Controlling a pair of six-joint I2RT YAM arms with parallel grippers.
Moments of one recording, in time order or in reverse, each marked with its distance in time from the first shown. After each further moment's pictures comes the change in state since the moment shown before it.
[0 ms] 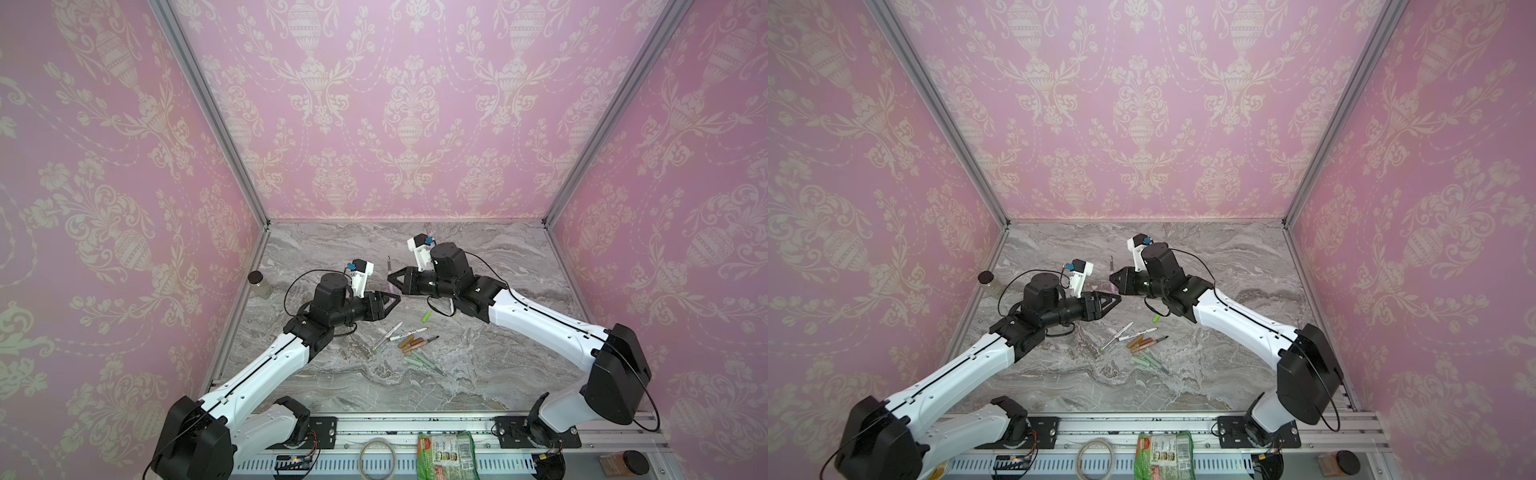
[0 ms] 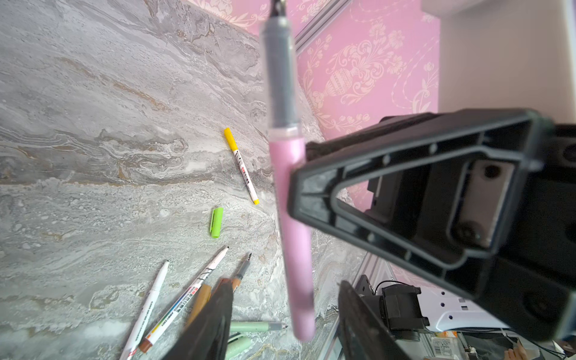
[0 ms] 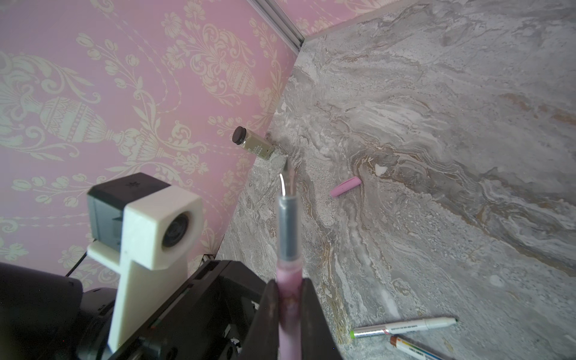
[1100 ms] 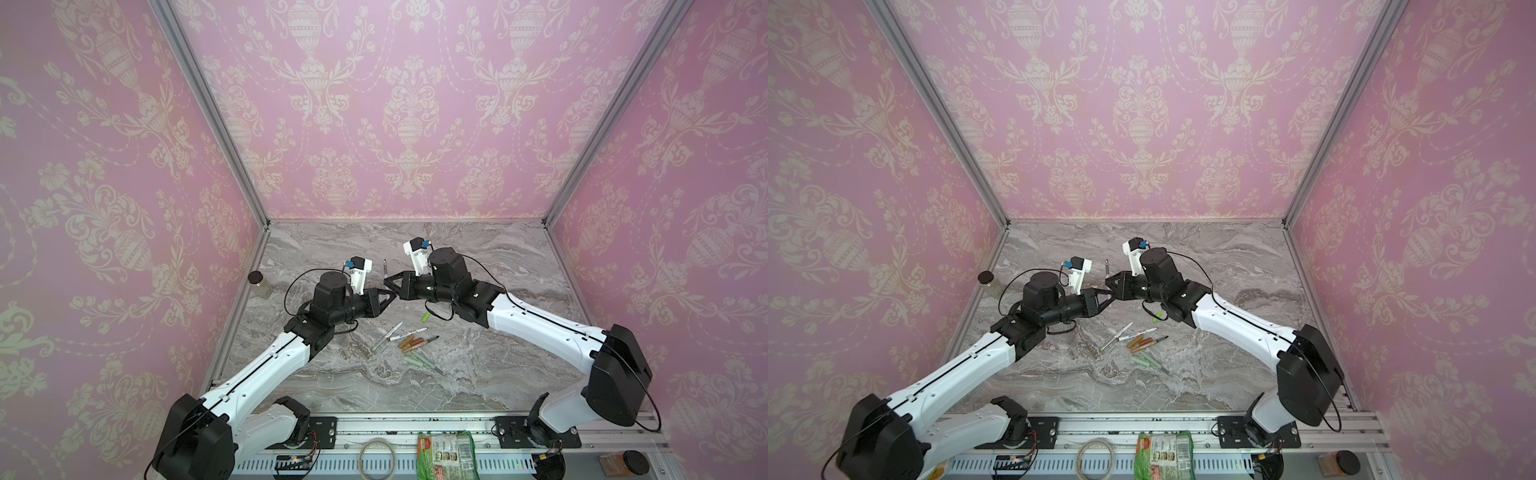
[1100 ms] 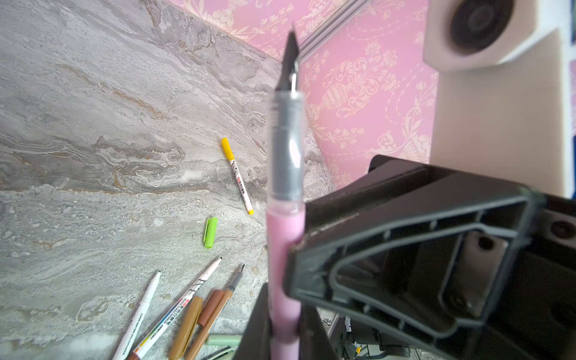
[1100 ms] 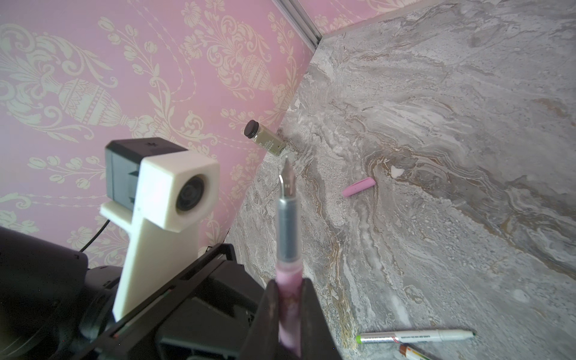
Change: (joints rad) left arm 0.002 0.011 0.002 0.048 -0.014 -0.056; right arm 0.025 0.003 -0.042 0.073 -0.016 -0.020
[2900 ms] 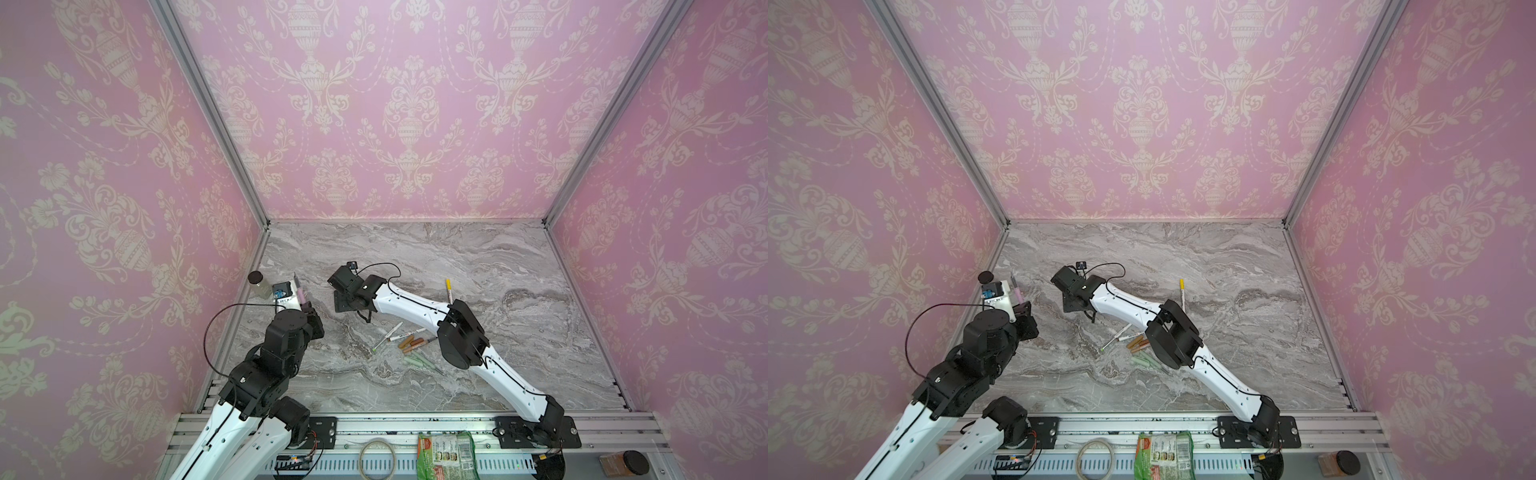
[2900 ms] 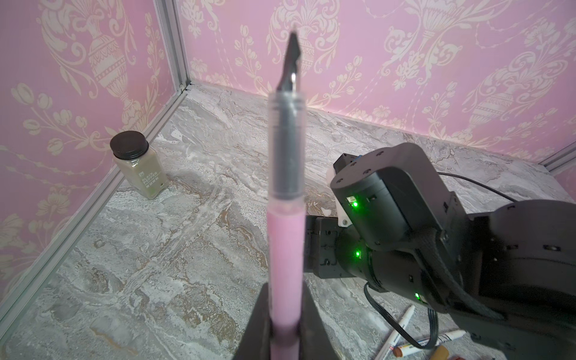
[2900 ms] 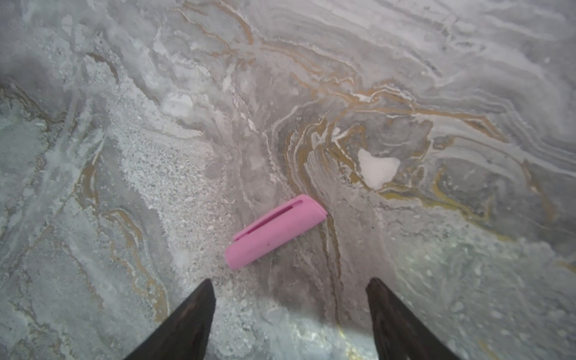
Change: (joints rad) left arm 0.013 -0.568 0.010 -0.690 -0.964 0.279; right arm 0.197 1.094 1.217 -0.731 0.512 0.051
